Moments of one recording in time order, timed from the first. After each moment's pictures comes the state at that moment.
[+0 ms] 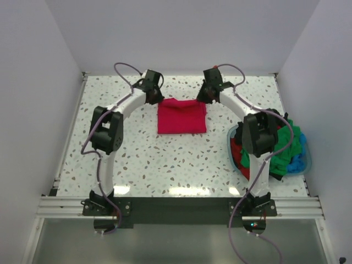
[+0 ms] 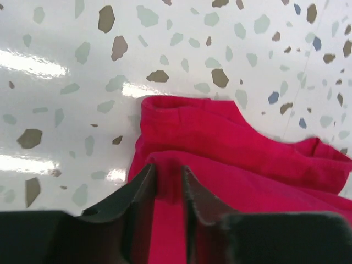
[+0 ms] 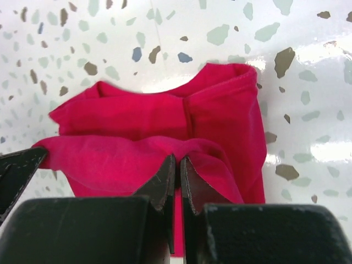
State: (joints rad) left arm -0.37 2.14 1.76 -0.47 -0.16 -0.71; right arm 0.35 2.06 1.73 -0.49 0.06 0.71
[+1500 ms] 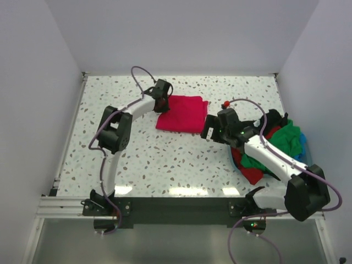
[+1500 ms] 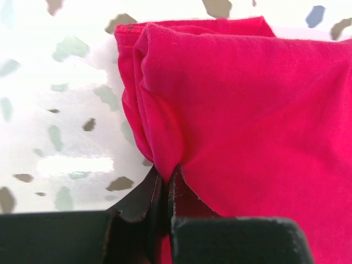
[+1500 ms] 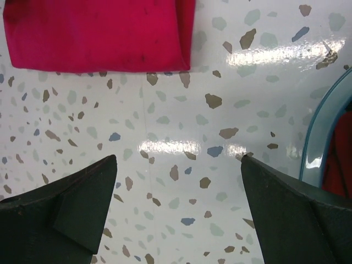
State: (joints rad) left arm -0.44 2.24 1.73 -0.44 -0.17 -0.50; right arm 0.50 1.27 0.86 -0.42 0.12 0.66
